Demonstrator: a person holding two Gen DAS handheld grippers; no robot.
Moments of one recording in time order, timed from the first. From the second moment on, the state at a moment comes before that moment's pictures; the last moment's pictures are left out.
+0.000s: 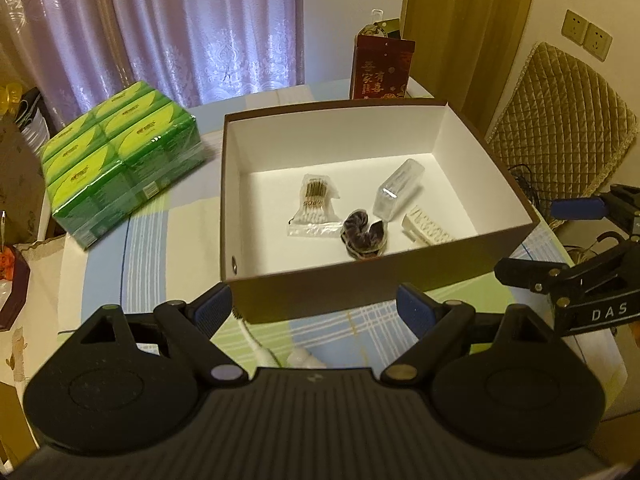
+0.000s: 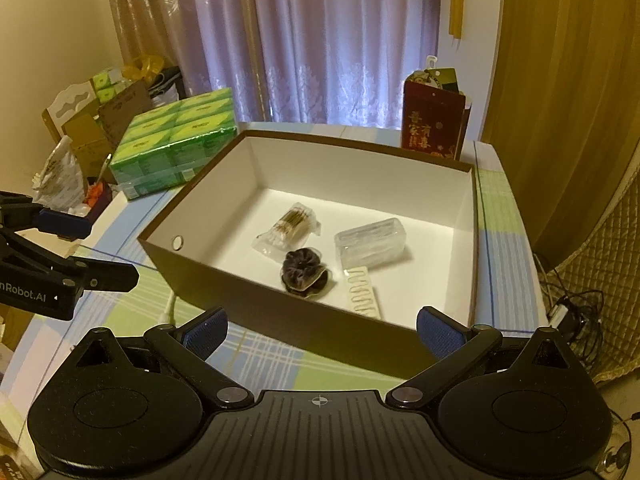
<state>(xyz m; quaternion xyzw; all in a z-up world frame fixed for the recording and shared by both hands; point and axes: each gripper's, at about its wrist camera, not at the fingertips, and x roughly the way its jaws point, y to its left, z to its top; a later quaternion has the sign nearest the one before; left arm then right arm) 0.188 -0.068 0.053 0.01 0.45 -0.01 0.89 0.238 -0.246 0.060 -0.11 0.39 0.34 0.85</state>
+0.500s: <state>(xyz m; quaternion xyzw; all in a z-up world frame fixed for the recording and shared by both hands) 0.115 -0.020 0.019 -0.02 0.45 0.00 0.89 0.198 -0.258 0.031 -0.10 0.39 0.36 0.84</state>
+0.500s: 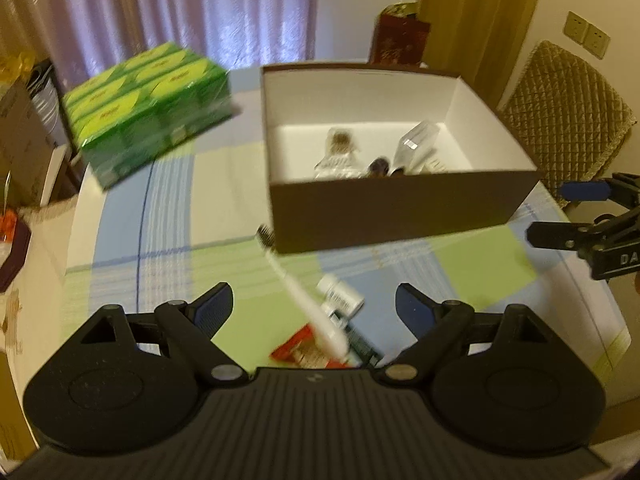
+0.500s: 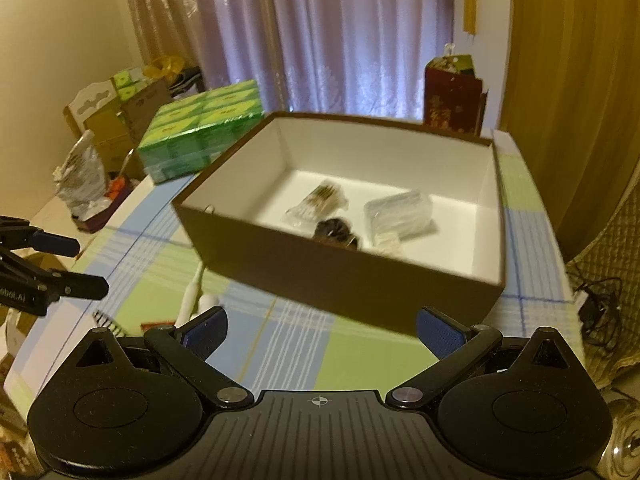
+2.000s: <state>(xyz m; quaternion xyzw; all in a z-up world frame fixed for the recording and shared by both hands) 0.069 0.029 -0.065 0.05 0.48 -0.07 0.88 0.176 -0.217 -0.041 -0.14 0.47 0.38 0.78</state>
